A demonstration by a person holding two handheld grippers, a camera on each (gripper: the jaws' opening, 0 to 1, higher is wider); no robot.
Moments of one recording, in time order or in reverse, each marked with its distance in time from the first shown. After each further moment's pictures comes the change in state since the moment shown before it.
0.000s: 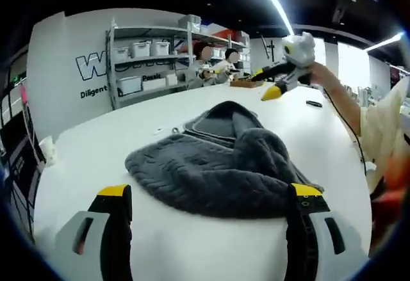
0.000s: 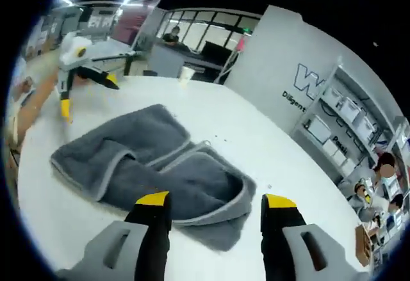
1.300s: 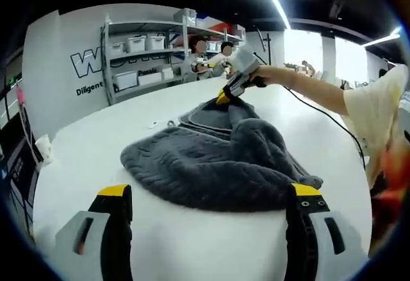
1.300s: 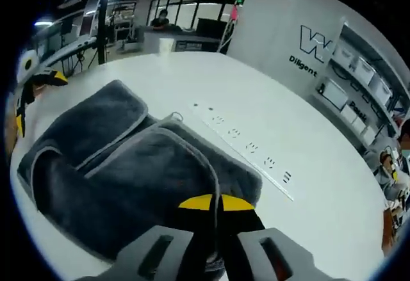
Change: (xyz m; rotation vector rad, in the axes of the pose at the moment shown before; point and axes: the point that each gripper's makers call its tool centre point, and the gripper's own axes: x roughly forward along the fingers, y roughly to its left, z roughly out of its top) left arm 0.001 -0.001 -0.010 0.005 0.037 -0.012; right arm 0.113 -0.017 -0.040 0.124 0.120 0.147
